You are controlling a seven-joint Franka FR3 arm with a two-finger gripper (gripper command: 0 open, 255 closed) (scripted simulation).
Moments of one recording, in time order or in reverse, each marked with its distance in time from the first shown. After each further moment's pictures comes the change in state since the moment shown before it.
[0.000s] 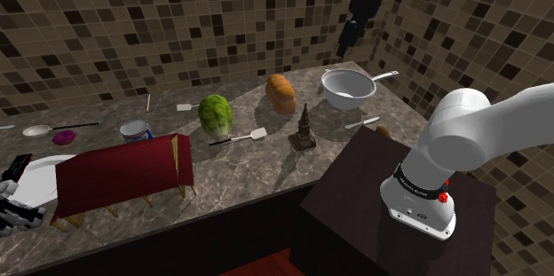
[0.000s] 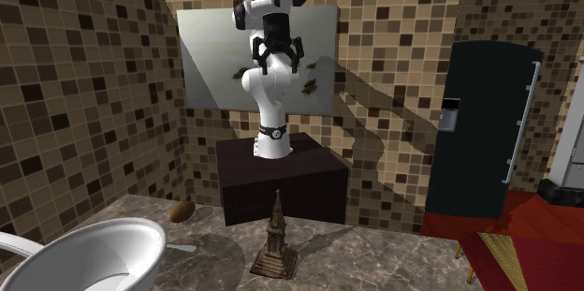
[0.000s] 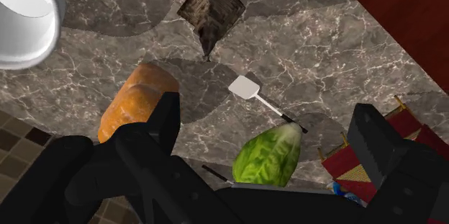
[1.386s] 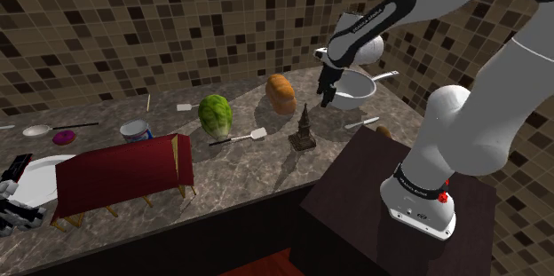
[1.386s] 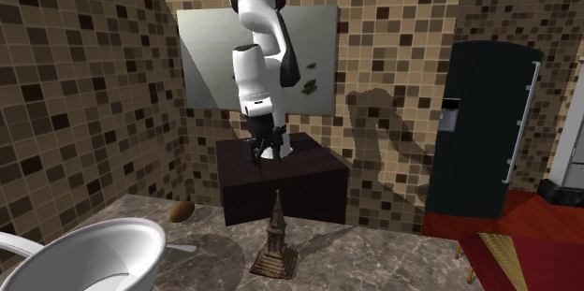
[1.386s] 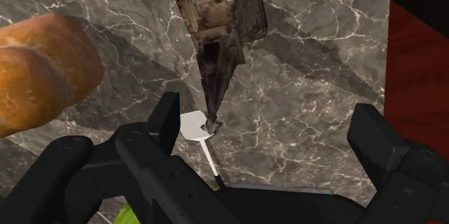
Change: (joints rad) arm 0.355 0.633 -0.568 -0.161 0.152 0.754 -0.936
